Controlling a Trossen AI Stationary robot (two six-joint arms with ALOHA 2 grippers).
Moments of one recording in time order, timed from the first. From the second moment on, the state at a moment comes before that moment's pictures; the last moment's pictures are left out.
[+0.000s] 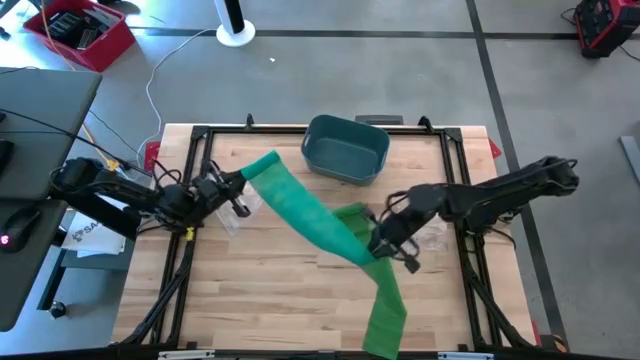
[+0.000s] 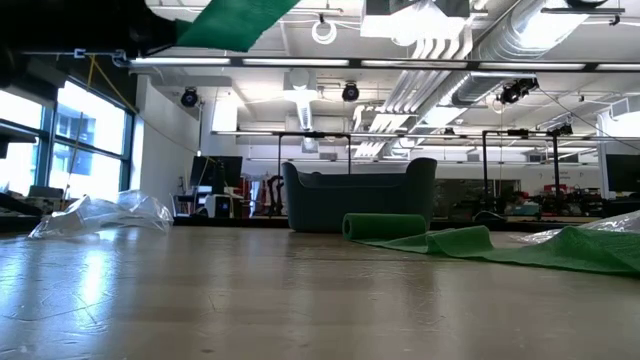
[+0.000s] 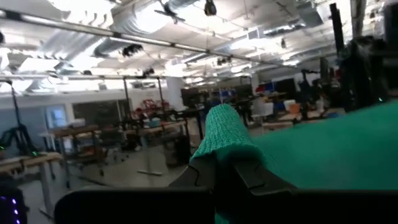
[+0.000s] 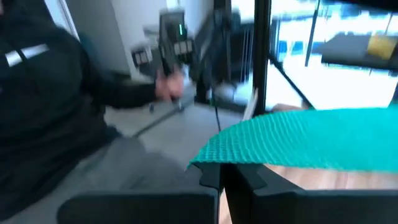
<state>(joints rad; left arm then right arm) -0.22 0.79 0.11 1.12 -0.80 0.47 0.23 1.23 0.87 0.25 -0.46 0.01</state>
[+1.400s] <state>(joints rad) -0.11 1.24 0.29 1.15 -0.81 0.48 0.27 0.90 0.88 0.16 -0.35 0.02</state>
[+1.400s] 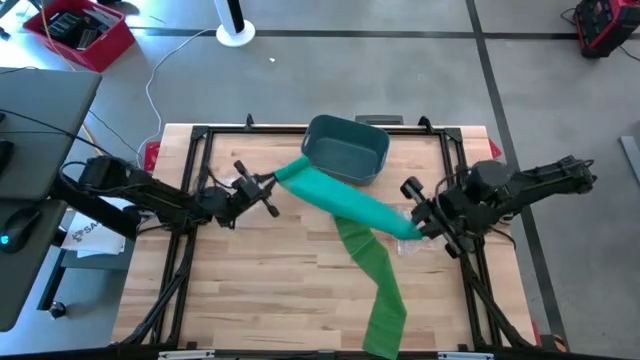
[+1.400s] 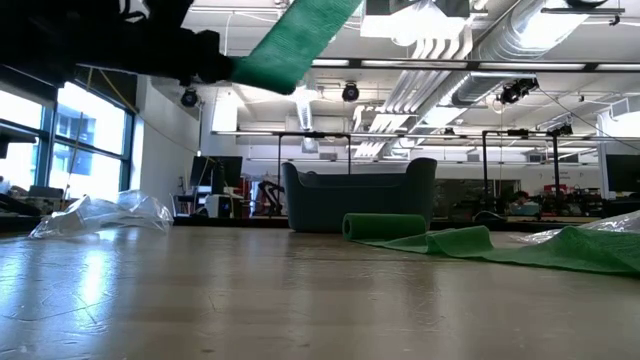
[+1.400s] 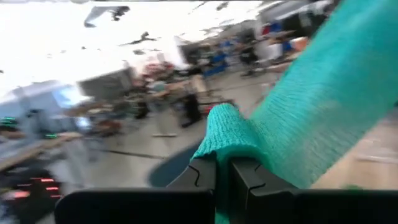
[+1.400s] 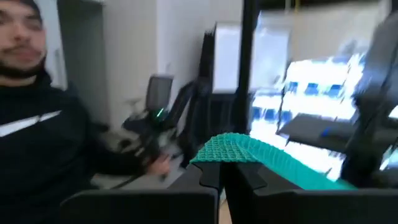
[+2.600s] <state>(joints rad) -0.11 1.11 0.15 1.08 -0.65 0.24 0.43 0.88 0.95 0.24 -0.03 -0.19</state>
